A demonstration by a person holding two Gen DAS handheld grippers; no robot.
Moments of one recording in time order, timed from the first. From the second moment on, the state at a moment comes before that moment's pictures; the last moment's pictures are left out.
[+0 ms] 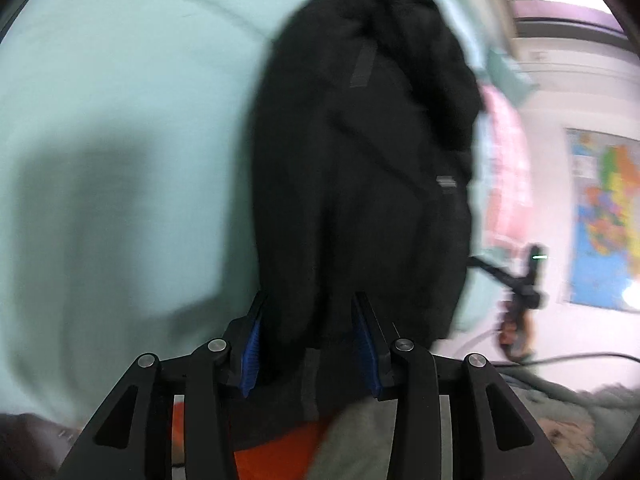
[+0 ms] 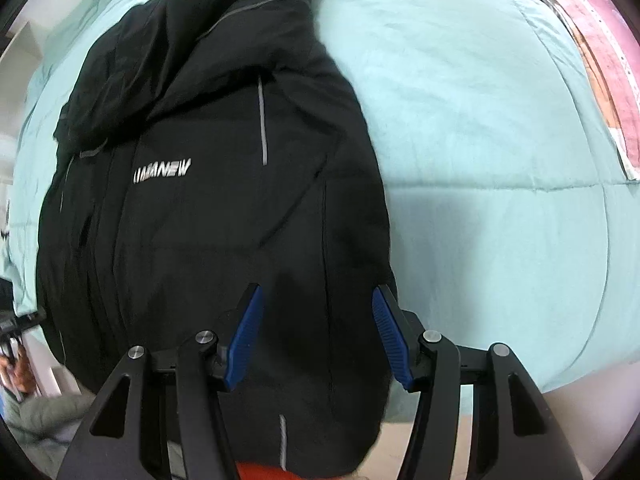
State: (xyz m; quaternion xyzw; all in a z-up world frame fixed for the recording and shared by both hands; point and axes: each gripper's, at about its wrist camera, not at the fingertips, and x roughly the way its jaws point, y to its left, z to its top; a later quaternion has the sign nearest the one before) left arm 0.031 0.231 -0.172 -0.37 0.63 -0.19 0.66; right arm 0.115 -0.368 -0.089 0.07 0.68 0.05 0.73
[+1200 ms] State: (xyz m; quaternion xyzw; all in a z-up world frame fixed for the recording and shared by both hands) left arm 0.079 0.143 -0.193 -0.27 0.69 -0.19 0.64; right arm 0.003 -0.392 -0.148 0.23 0.71 0.12 0.65
